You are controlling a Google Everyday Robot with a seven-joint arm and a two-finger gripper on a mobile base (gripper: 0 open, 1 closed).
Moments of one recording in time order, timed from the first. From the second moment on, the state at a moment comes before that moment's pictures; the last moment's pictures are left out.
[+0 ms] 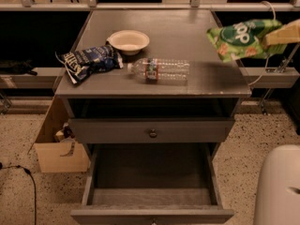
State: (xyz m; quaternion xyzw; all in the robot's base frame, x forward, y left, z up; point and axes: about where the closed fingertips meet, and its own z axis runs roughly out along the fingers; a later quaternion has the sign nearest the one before) arm 0.682 -0.369 0.942 -0.29 0.84 0.18 0.43
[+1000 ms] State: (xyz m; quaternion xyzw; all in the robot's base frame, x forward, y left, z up) arm 0.667 -0.368 0.909 -0.28 0.84 0.20 0.42
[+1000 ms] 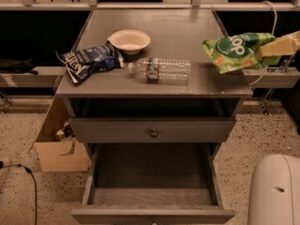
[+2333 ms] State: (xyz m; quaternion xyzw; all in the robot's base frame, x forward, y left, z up) arm 0.612 -0.365 0.974 -0.33 0.79 0.15 0.49
